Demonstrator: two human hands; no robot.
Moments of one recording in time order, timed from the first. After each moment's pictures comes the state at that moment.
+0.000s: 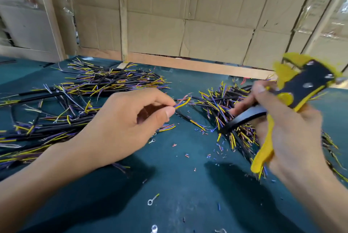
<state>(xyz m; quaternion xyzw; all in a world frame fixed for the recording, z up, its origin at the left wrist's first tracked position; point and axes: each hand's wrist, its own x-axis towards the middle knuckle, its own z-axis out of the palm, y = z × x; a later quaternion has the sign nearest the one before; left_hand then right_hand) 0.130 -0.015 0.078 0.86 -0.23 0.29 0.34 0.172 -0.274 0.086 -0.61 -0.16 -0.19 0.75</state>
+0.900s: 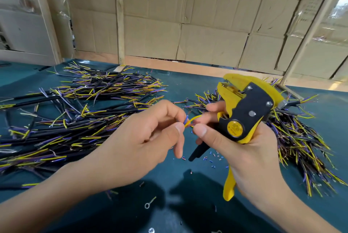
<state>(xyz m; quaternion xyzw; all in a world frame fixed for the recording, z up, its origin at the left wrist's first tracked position) 0.115 -0.042 0.073 0.79 -0.26 0.08 0.55 0.141 -0.235 0.066 -0.64 -0.25 -0.13 0.71</state>
